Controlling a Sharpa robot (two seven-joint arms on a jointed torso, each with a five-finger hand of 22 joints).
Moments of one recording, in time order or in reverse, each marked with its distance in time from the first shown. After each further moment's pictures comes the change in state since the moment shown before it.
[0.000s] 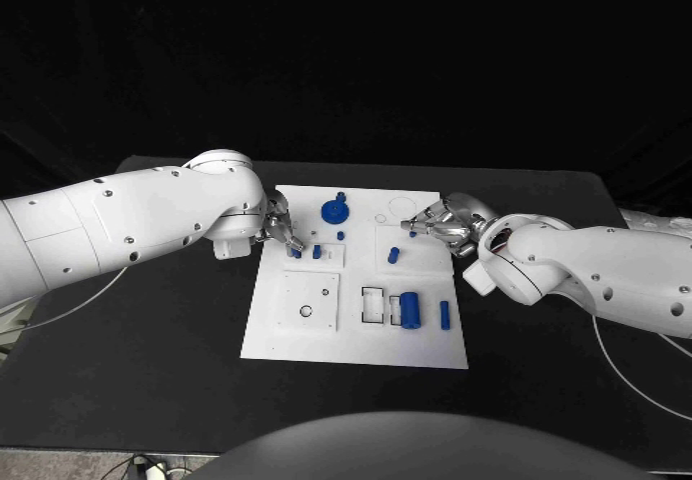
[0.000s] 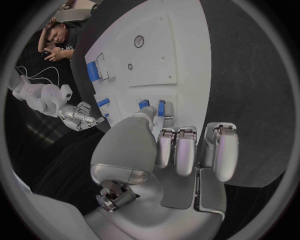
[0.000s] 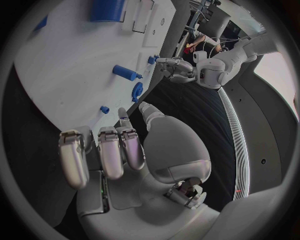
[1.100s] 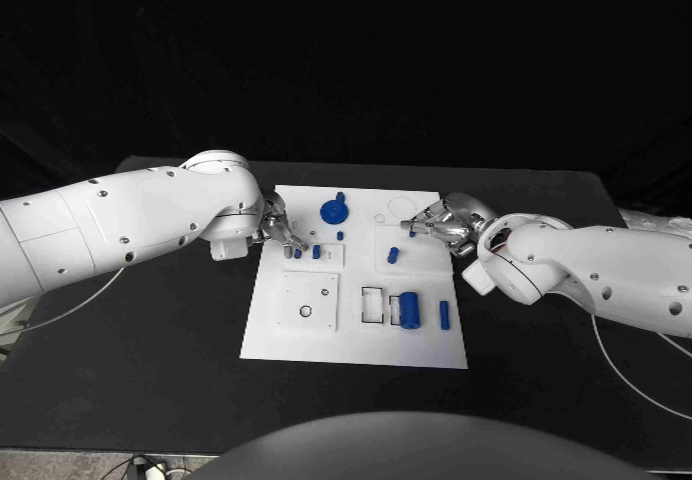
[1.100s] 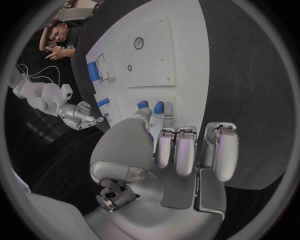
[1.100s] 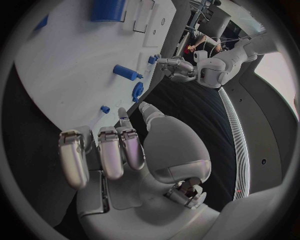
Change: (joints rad) left arm -0.001 -0.010 0.000 0.002 0.014 0.002 0.000; left_hand -0.083 0.003 -0.053 0.001 -0.036 0.004 0.004 -0.004 0.000 0.000 0.000 0.000 0.000 0.004 0.004 0.000 0.000 0.000 0.000 0.000 0.000 0.000; right arm 0.000 0.001 0.000 -0.003 0.000 0.001 -0.003; right_hand 0.000 0.000 0.000 0.000 0.000 0.000 0.000 0.000 0.000 0.000 0.000 0.000 0.000 0.000 0.000 0.000 0.000 0.000 0.000 0.000 0.000 0.001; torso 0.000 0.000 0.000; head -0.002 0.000
